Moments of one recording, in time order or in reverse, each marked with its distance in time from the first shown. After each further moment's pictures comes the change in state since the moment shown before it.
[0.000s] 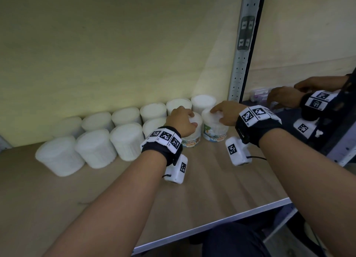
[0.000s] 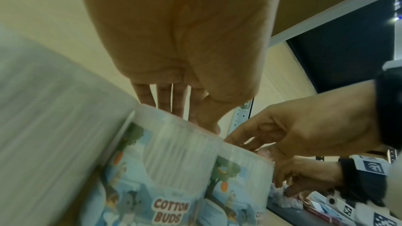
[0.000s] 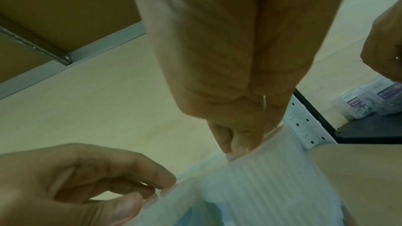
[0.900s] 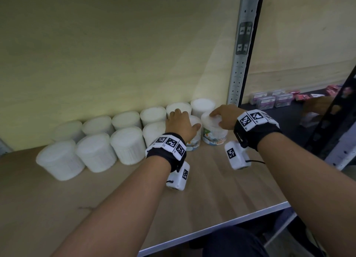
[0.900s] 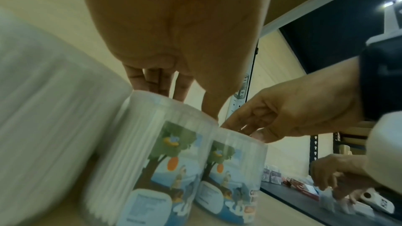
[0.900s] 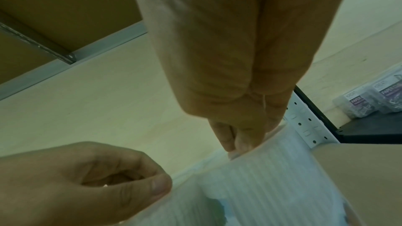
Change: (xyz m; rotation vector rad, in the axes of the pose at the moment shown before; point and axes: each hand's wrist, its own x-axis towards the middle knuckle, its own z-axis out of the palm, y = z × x) left_hand 0.002 0.004 0.011 0.189 0.117 -0.040; right_hand -0.005 -0.003 -0.002 0.007 0.010 0.020
